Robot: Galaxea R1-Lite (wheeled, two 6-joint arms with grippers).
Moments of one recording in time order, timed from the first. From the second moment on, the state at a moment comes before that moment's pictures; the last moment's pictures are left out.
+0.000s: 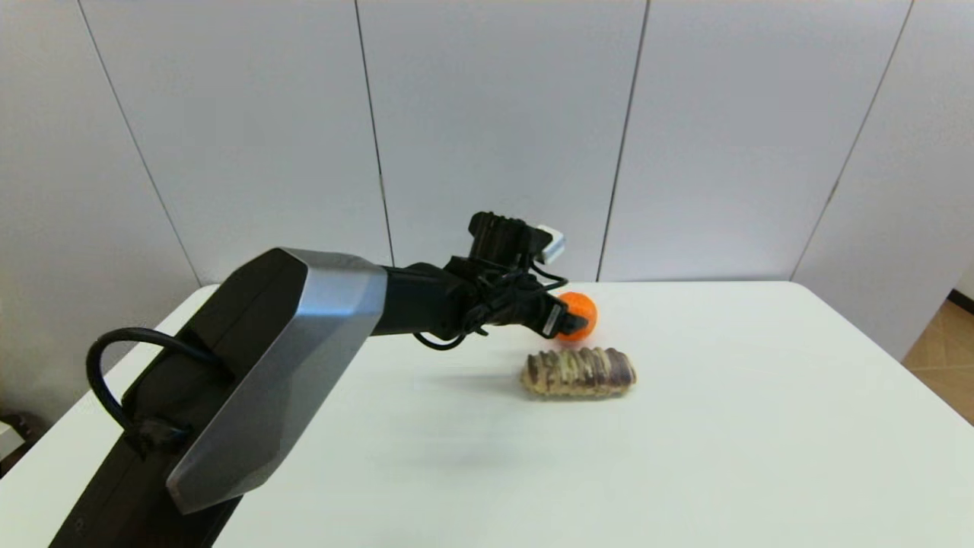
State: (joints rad) left arm -0.68 2.45 -1.92 -0.04 -0.17 0.12; right arm 0.00 0.00 0.00 0.01 -0.01 0.00
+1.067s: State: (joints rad) left arm -0.57 1.92 -1.52 0.07 -0.12 0.12; right arm 0.00 0.00 0.00 0.01 -0.02 0.00
